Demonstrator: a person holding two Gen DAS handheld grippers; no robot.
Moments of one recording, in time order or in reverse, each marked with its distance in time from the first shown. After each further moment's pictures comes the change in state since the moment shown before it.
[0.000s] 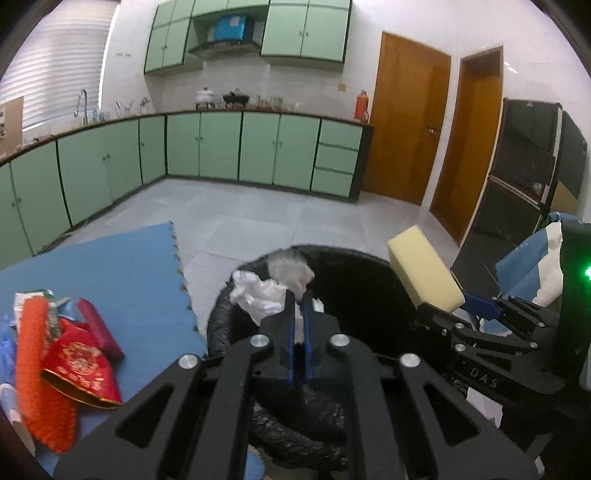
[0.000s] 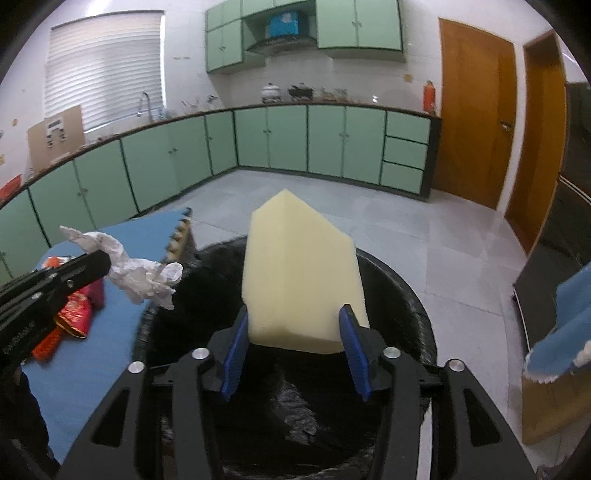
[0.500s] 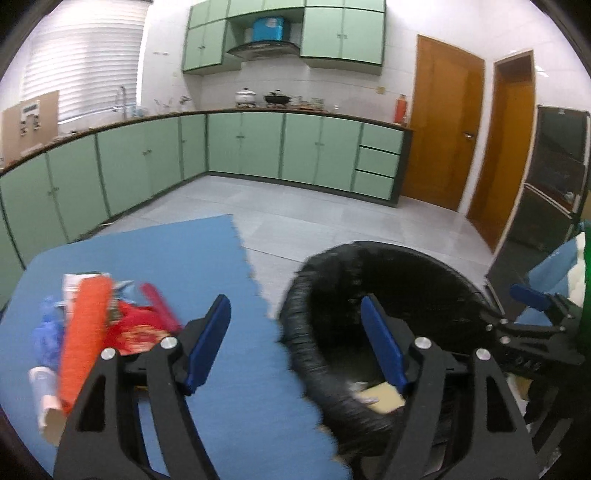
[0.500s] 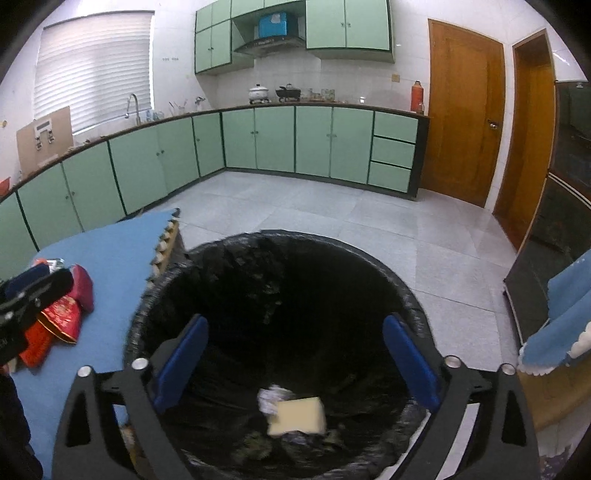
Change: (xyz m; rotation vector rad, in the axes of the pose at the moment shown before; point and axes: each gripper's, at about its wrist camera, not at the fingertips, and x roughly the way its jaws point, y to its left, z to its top) left arm -0.047 0.060 -0.018 -0.050 -0.025 0.182; right arm -0.002 0.026 0.002 0.016 -0.029 0.000
